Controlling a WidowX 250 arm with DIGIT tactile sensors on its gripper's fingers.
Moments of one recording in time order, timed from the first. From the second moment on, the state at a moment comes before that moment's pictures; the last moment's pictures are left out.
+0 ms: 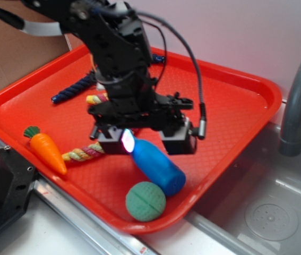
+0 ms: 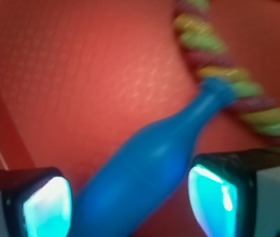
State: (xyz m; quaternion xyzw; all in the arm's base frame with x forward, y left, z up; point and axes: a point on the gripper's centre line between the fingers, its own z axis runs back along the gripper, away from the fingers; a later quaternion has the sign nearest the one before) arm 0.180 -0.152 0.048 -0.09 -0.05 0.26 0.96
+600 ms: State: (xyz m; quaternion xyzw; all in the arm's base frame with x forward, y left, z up) arm 0.172 -0.153 0.026 -0.05 0.00 0.27 0.96
